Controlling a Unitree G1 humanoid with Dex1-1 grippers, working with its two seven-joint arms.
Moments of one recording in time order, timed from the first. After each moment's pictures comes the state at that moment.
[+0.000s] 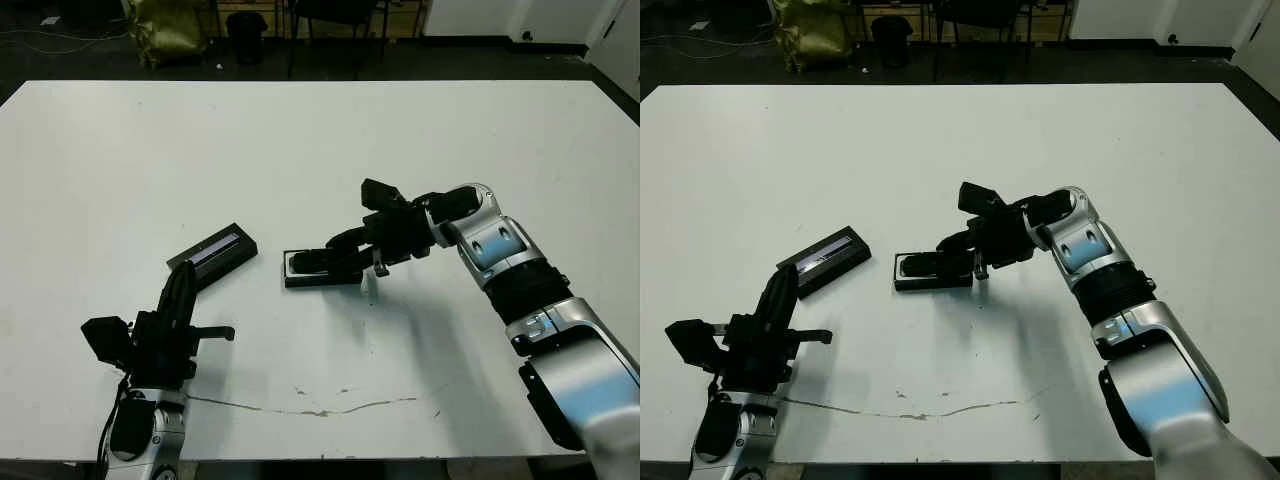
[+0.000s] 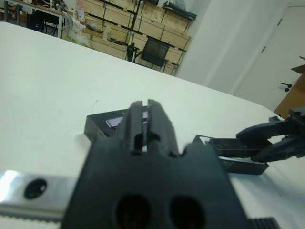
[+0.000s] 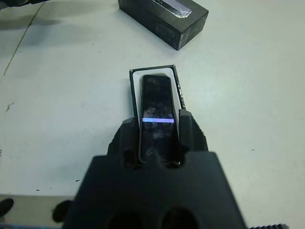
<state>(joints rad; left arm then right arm) 0.30 0.01 0.03 -0.25 -0.30 -0.13 -0.16 -0.86 -0.36 0.40 0.63 -0.03 0.20 1.32</state>
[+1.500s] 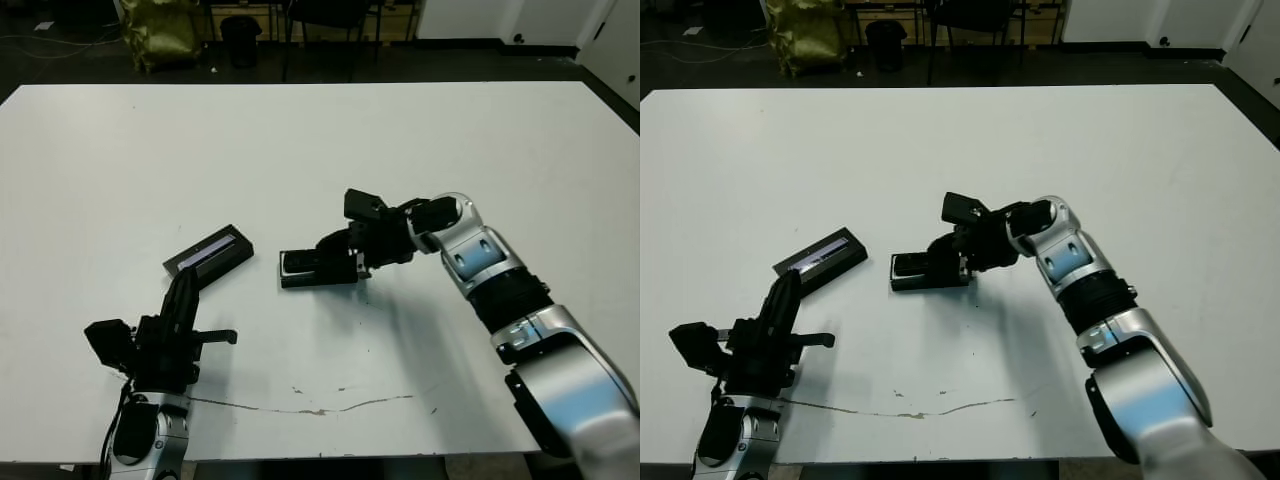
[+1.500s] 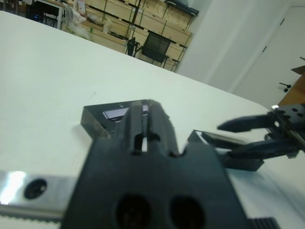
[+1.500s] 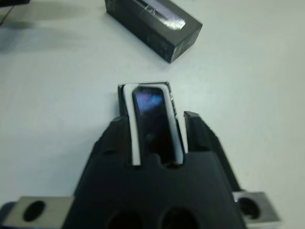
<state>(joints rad) 0.32 0.01 0.01 -0.27 -0.32 -0.10 -0.15 -0.83 -0.28 0.40 0.64 -0.10 0.12 1.16</state>
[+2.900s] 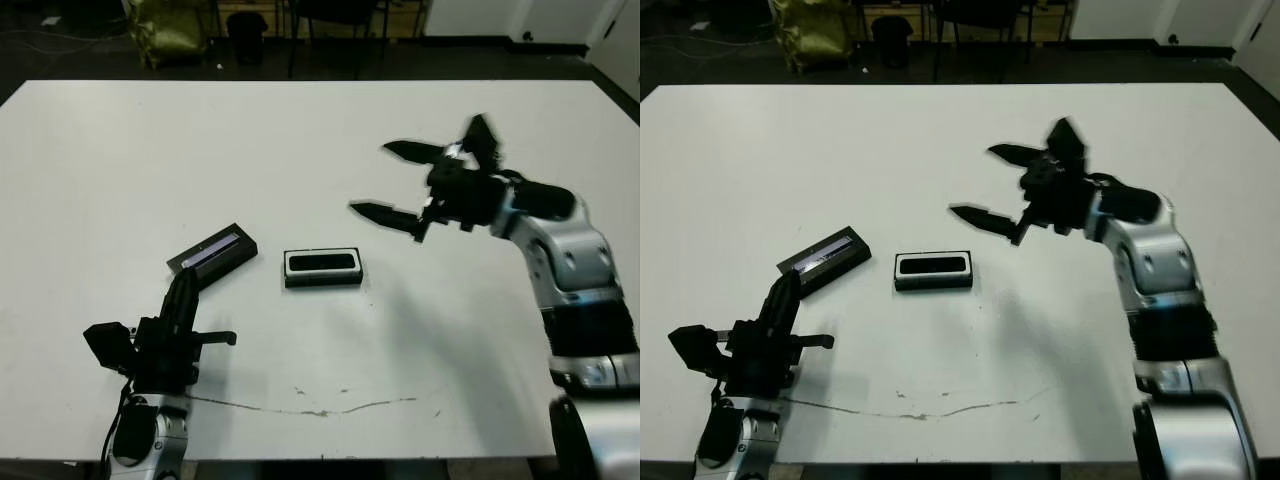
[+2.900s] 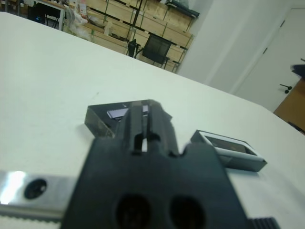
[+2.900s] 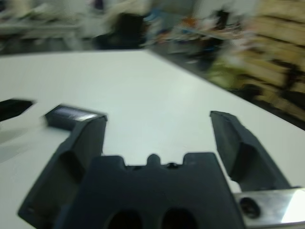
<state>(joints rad) 0.32 0.01 0.02 -0.25 -0.32 -0.13 -0.16 -0.48 -0.38 -0.03 0.01 0.23 0.34 0.79</state>
